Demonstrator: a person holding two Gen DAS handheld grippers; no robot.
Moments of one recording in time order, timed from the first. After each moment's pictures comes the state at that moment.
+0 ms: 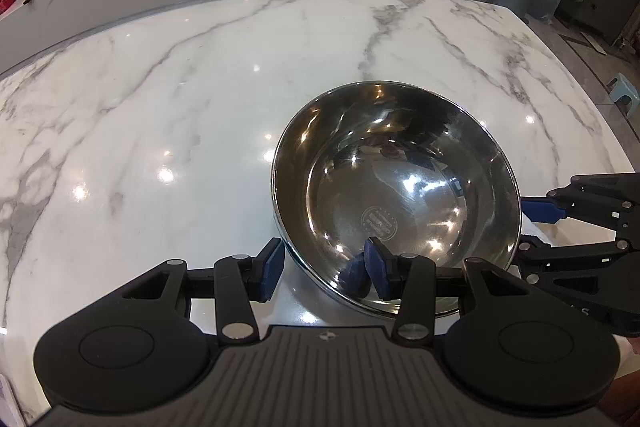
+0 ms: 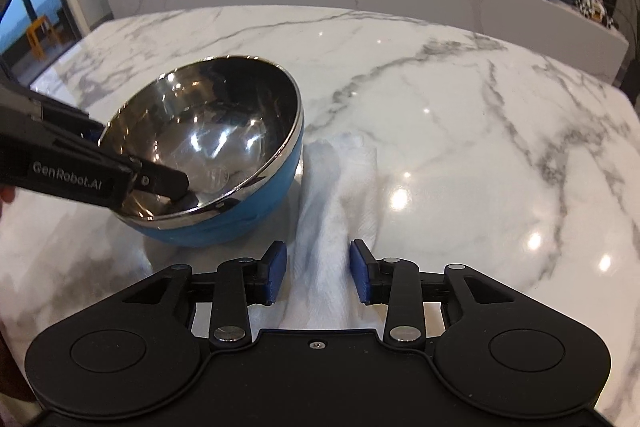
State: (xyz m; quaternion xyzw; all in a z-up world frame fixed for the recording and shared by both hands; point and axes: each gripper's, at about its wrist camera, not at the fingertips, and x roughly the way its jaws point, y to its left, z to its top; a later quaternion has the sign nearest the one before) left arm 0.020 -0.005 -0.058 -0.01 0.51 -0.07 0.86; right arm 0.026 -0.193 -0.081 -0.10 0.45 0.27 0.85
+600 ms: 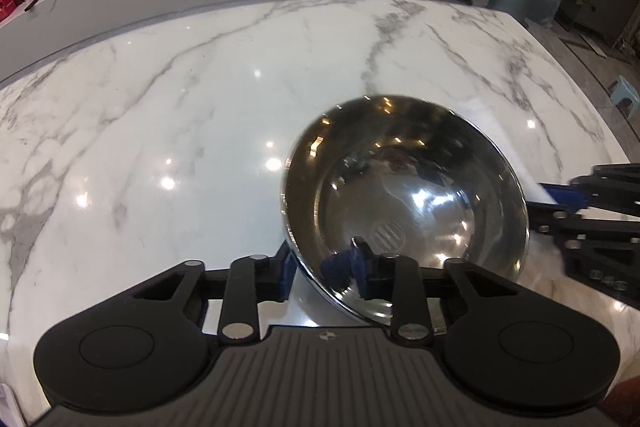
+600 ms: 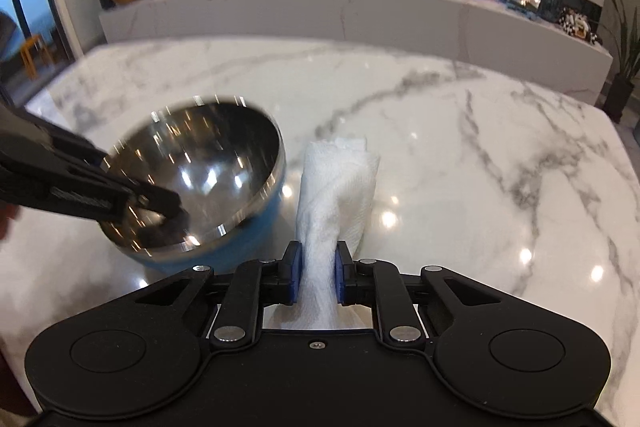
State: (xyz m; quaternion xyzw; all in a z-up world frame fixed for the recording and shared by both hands) left arm 0.026 -0.003 -0.056 -0.01 0.50 -0.07 0.87; right arm 0.027 -0.211 -0.055 -0.06 0.40 0.27 0.87
